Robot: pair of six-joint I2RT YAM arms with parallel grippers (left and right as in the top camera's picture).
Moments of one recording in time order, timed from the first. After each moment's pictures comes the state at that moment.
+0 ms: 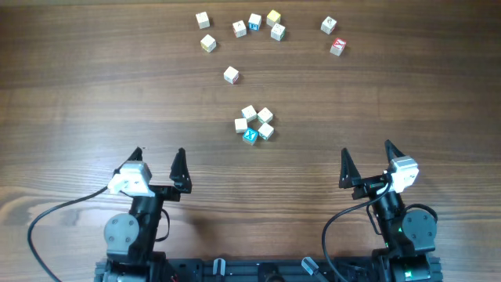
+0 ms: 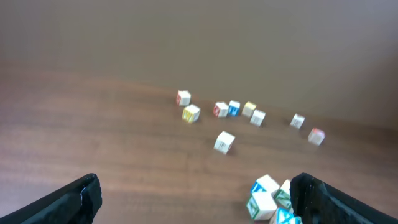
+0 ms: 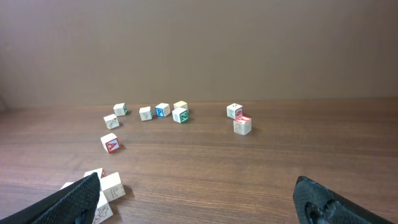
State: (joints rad) left arm -0.09 0.02 0.09 -0.13 0.03 -0.25; right arm 0.11 0.02 0.01 0.00 -0.11 0.12
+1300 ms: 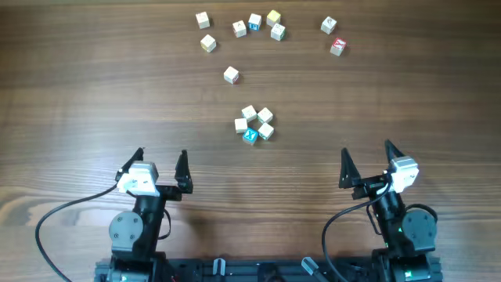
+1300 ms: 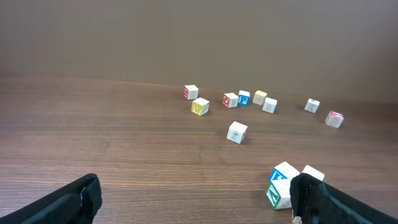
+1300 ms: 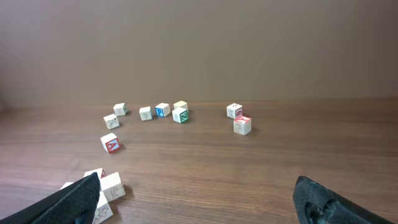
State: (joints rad) left arm -0.09 0.01 0.02 -0.08 0.02 -0.15; right arm 0.11 0.02 0.01 0.00 -0.11 0.12
